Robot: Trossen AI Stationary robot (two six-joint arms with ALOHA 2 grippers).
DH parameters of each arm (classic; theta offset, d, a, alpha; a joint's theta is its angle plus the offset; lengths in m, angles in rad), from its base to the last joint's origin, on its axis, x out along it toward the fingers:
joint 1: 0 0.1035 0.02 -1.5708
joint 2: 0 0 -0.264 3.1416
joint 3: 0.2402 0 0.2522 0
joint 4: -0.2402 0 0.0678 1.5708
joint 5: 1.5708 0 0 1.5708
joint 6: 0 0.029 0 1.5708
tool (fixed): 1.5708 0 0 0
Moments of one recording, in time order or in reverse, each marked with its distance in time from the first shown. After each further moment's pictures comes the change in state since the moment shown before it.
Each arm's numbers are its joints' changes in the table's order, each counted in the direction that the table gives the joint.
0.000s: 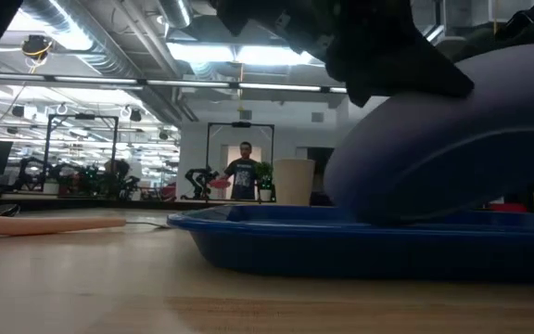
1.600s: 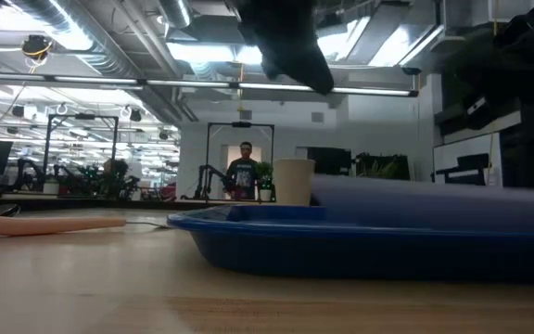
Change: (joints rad) left arm -0.012 -0.214 0.000 -0.548 -0.178 -0.133; right arm 0.000 0.005 0.000 -0.041 -0.002 0.005
